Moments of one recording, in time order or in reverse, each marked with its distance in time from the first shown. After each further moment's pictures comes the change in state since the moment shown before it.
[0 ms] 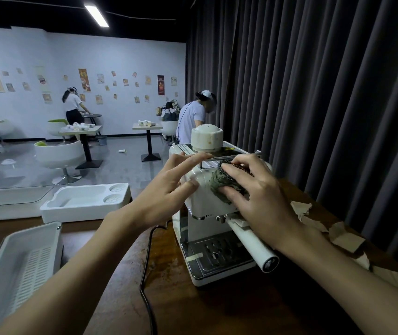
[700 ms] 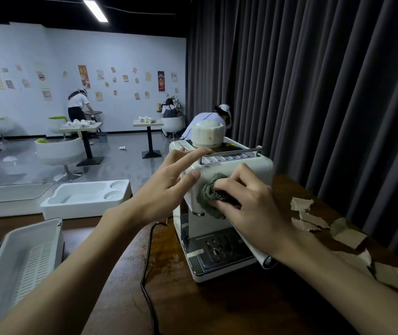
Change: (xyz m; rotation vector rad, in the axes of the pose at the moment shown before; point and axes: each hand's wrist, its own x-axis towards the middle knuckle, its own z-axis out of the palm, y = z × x) left_hand 0.000 -0.001 -0.001 0.019 0.018 -0.001; right_hand -0.013 -0.009 0.008 0.091 -0.028 -0.133
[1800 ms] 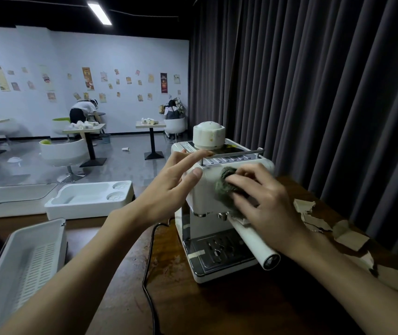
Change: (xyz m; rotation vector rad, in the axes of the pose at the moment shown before) left_hand 0.000 0.005 0.004 -0.072 0.022 -0.048; right_hand -0.007 0.021 -0.009 0.003 0.023 0.040
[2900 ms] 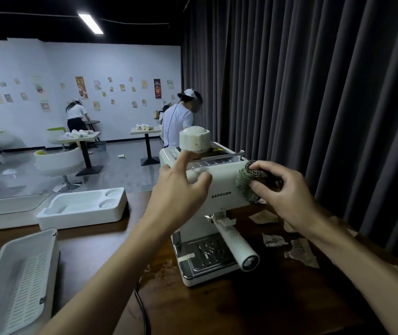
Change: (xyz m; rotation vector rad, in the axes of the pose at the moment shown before) left_hand 0.007 0.054 0.041 0.190 0.270 -0.214; right_hand -0.006 0.037 -0.044 0.464 0.035 0.450
